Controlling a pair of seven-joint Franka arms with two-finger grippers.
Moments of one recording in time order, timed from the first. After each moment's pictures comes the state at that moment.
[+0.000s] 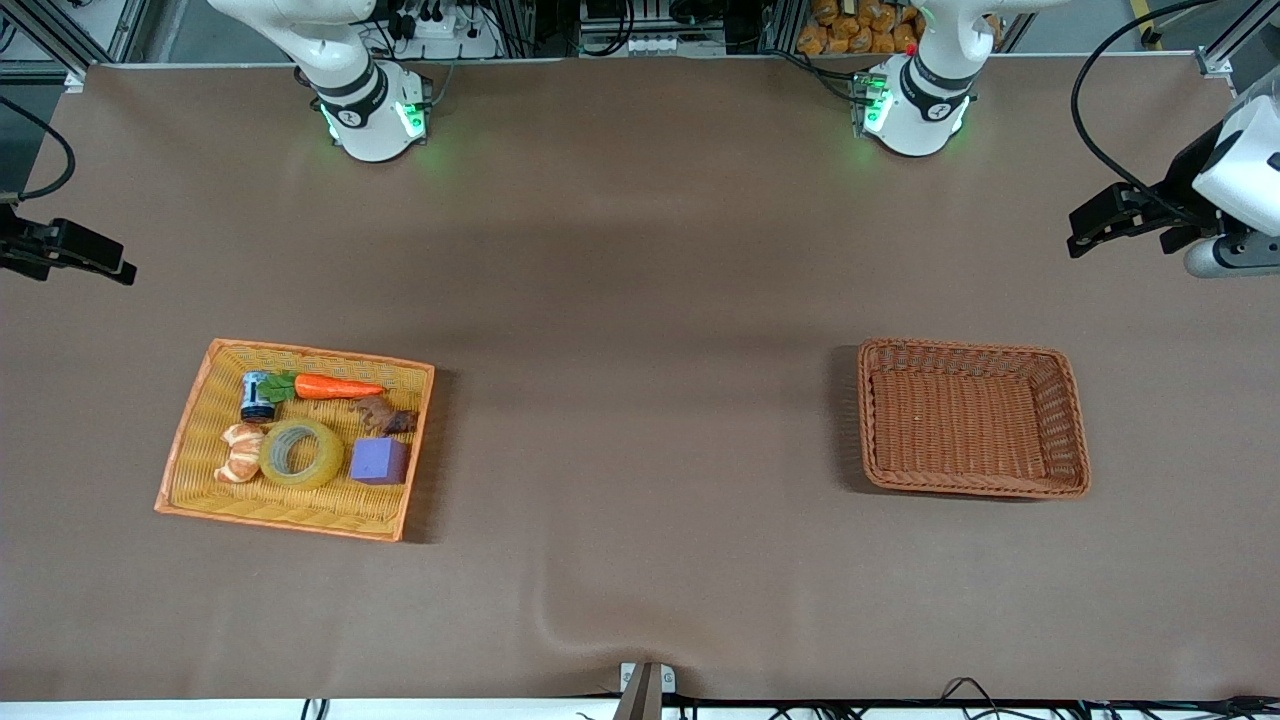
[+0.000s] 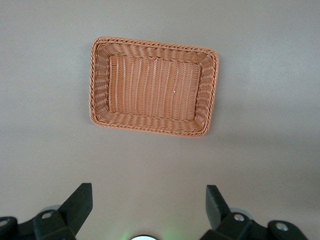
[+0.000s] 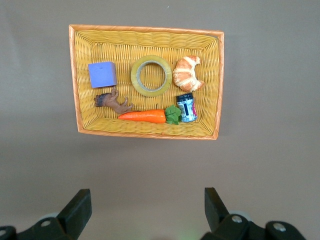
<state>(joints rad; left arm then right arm) 0.00 0.01 -0.10 -1.51 0.01 1.47 -0.14 -0.07 0.07 -0.01 -1.47 0.02 1.46 -0.01</state>
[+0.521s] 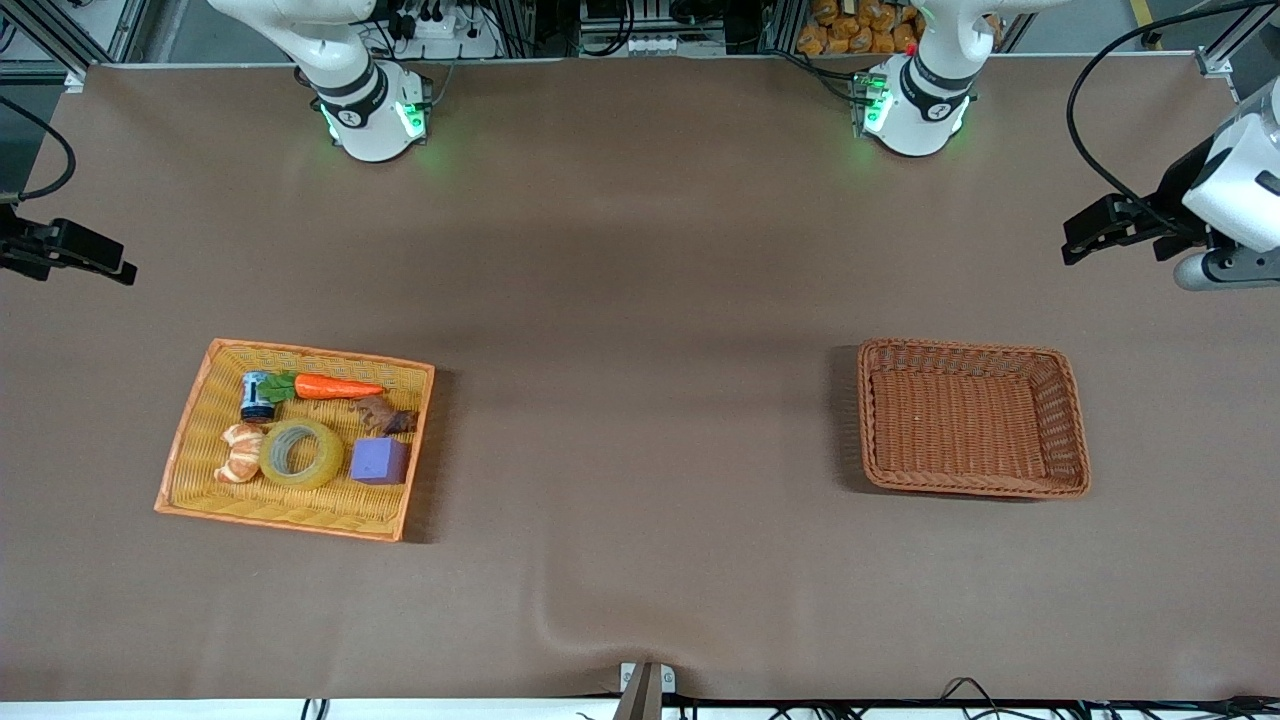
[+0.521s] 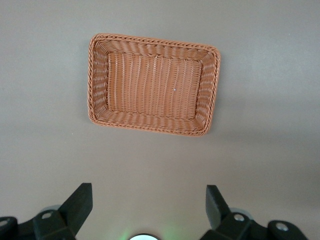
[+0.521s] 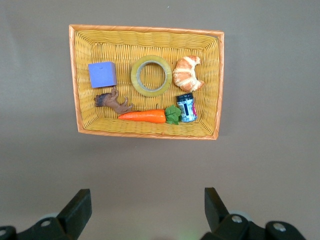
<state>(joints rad) 0.00 0.03 -0.10 -1.51 0.01 1.47 -0.14 -0.07 0.07 -0.01 -1.47 0.02 1.46 -0.01</state>
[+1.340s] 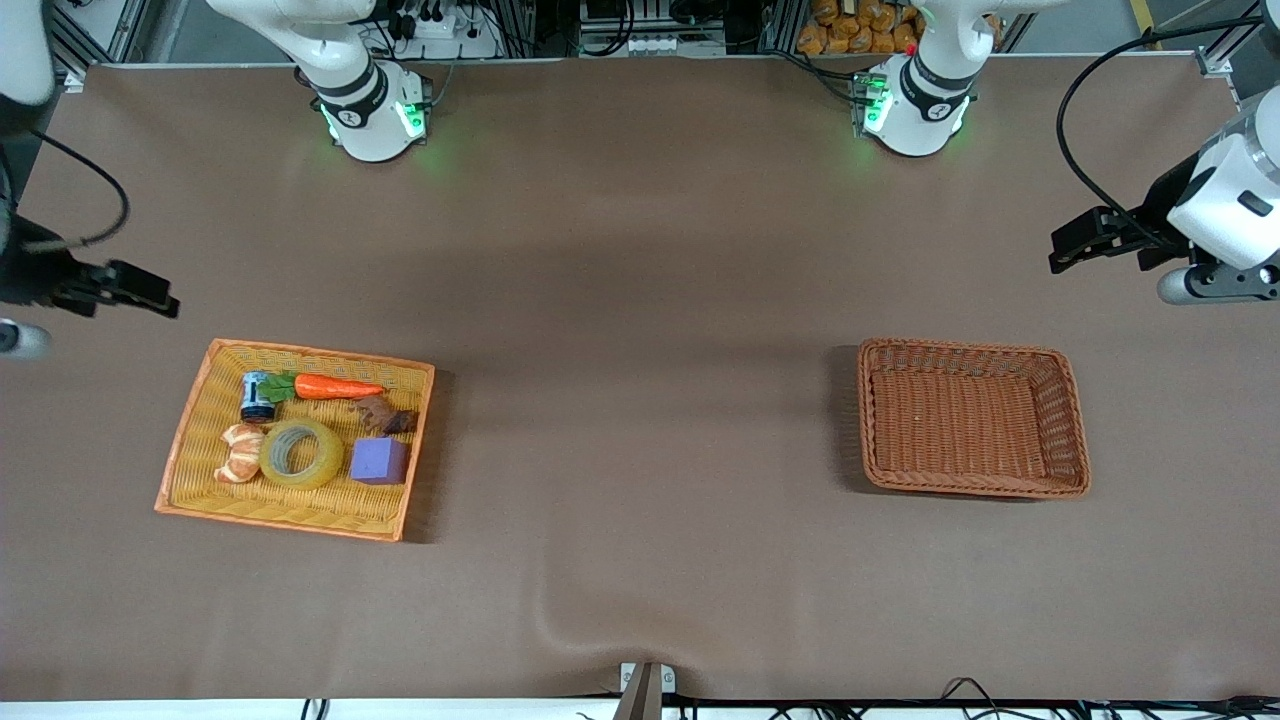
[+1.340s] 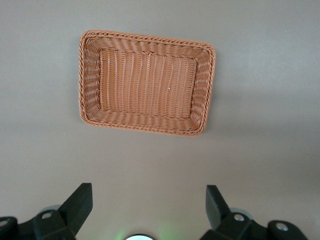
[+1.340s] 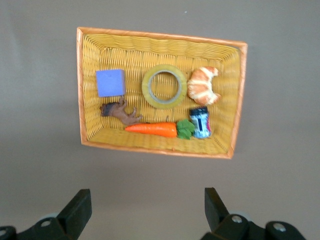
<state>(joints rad) 0.00 0.05 -0.10 -1.52 -0.02 1.49 -0.14 -0.03 0.16 0.00 -1.52 0.02 1.60 -0.01</state>
